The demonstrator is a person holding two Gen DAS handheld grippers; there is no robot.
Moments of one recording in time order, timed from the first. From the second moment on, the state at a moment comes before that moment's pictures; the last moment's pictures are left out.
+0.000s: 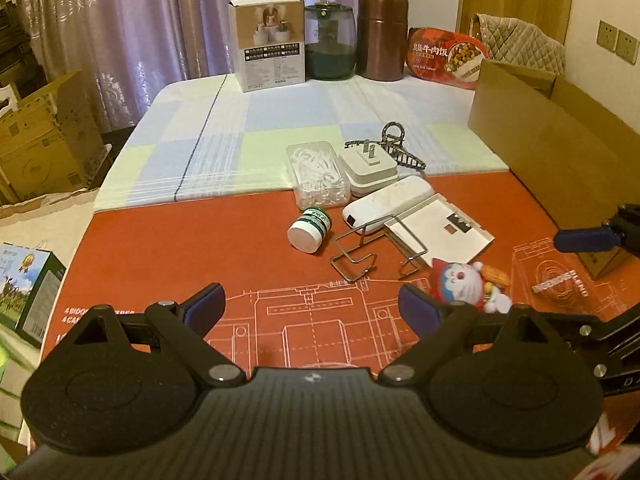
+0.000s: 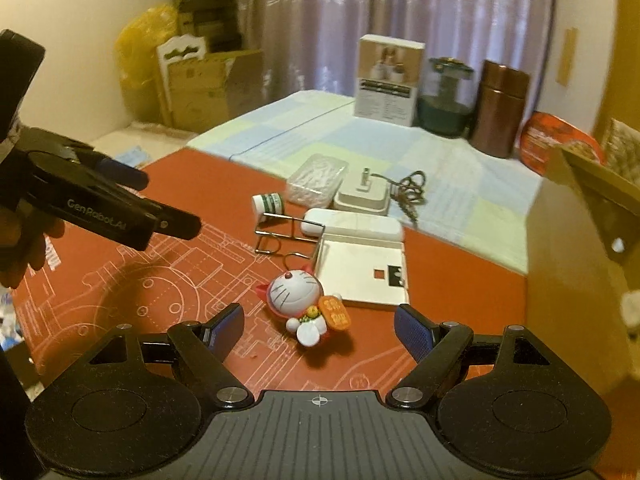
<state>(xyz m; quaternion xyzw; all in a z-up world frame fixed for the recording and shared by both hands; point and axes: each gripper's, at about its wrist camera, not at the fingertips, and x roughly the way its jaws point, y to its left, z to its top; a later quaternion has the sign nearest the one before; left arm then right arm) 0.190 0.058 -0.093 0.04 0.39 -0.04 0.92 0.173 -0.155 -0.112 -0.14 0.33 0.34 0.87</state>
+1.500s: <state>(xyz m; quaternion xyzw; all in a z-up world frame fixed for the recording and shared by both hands) 0.219 0.058 -0.126 -0.02 0.40 -0.07 0.91 0.219 -0.133 -0.140 -0.14 0.36 0.35 0.85</state>
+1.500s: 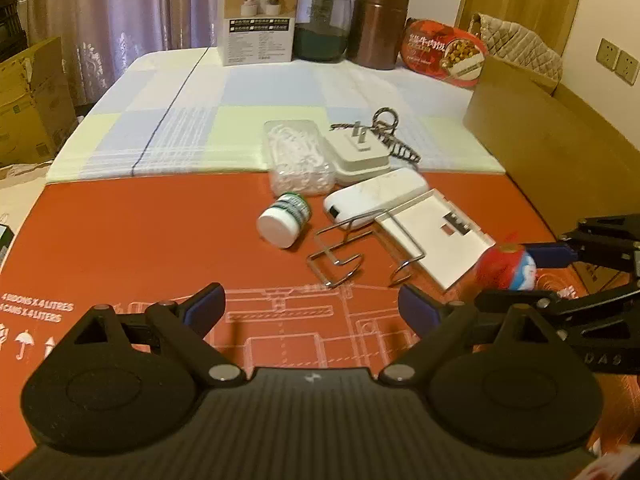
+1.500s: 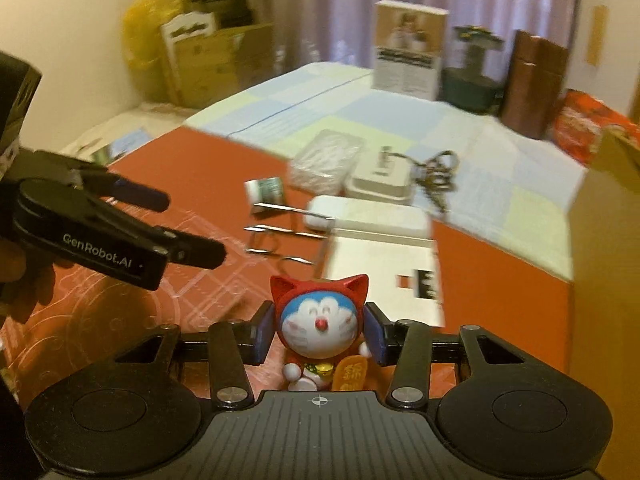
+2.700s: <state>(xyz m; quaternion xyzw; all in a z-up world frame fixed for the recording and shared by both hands) 0.252 0.016 -0.147 0.01 0.36 -0.01 0.93 0.238 -0.178 -0.127 -0.08 0.37 0.24 0.89</state>
